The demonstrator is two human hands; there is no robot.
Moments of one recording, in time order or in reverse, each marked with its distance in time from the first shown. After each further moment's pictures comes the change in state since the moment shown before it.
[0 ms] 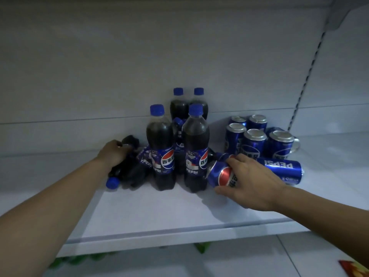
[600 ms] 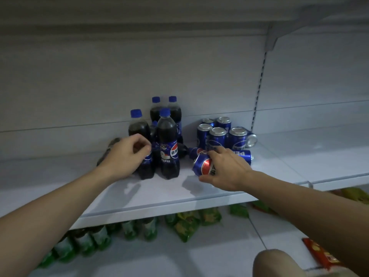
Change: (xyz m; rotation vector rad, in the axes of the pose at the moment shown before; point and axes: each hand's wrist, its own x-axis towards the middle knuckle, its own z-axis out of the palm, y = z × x) left_hand -0.204 0.101 -0.016 -0.093 -0.102 0.587; right_hand -0.052 0.022 -0.013 -0.051 0.088 0.027
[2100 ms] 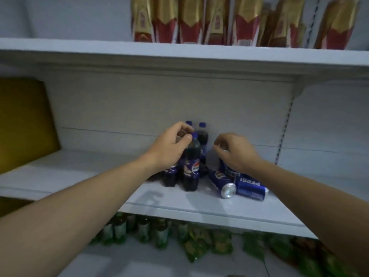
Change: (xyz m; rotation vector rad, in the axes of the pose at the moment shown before) left_hand -0.031 0.125 -0.008 -0.213 0.145 0.086; right_hand 0.024 0.000 -0.094 0.170 0.323 -0.267
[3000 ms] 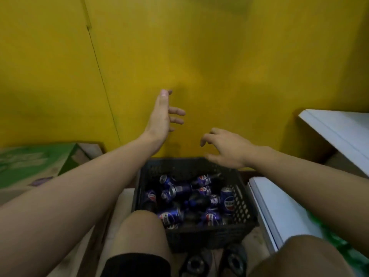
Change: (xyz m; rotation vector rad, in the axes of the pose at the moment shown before) left_hand -0.528 -0.073 -0.365 0.222 1.478 -0.712; right_hand -0.130 -0.662 0.260 0.235 -0.631 -1.570
